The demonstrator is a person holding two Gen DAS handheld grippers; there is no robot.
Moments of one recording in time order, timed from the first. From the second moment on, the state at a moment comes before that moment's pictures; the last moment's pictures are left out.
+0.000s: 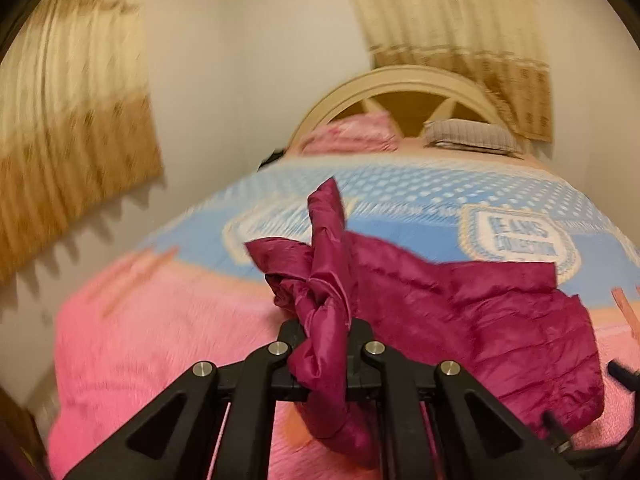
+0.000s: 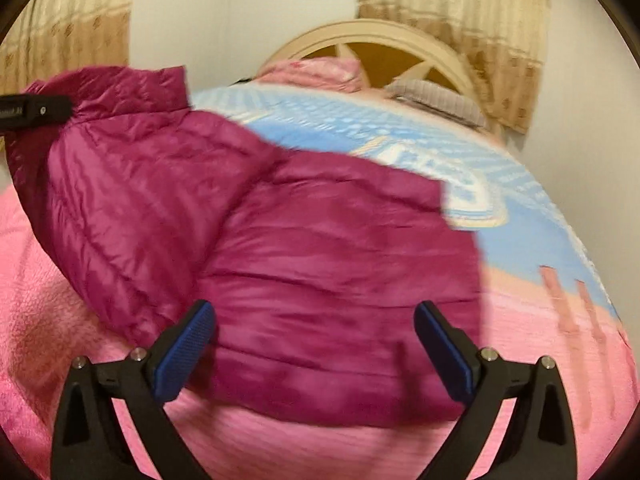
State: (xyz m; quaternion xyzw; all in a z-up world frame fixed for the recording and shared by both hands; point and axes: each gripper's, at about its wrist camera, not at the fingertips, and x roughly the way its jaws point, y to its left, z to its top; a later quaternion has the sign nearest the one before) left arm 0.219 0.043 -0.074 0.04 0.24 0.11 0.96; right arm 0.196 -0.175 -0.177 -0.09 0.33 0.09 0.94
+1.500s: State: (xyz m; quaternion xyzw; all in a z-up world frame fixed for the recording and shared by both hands) left arm 0.128 -0.149 -0.142 0.27 0.19 -0.10 0.94; right arm 0.217 -0.424 -0.224 0.05 0.42 -0.13 0.90
